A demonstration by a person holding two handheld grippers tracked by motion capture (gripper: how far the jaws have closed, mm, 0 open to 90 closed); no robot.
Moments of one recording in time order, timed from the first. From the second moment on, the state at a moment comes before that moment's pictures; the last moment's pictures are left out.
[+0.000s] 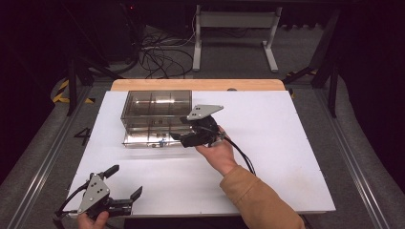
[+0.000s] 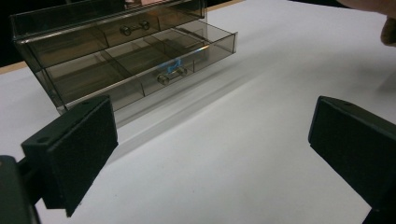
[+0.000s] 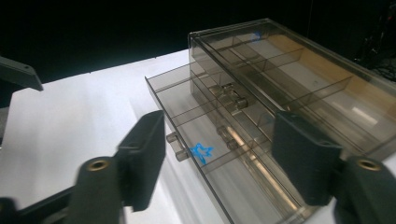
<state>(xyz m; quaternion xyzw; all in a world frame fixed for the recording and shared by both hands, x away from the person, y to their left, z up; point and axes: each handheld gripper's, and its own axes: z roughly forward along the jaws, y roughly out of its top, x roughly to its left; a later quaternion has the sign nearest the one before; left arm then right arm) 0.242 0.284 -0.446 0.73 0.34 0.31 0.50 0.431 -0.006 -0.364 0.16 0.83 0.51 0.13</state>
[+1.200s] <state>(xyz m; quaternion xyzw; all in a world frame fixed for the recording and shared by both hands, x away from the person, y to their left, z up) 0.247 0.282 -0.446 0.73 0.35 0.30 0.51 0.384 -0.146 -0.368 0.21 0.80 0.53 0.19</state>
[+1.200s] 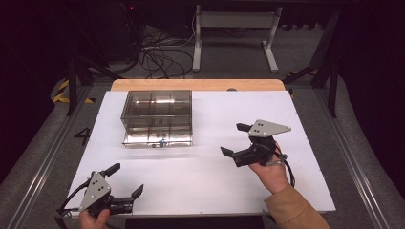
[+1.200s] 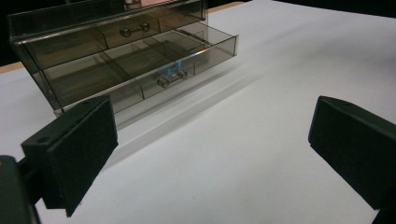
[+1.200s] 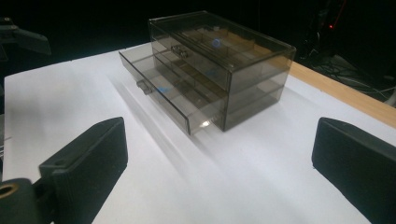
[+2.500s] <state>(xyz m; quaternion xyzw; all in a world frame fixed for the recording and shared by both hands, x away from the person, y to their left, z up) 0.253 0.284 -0.449 0.72 0.34 0.32 0.52 0.335 -0.250 -0.459 0.29 0.79 0.50 0.19</state>
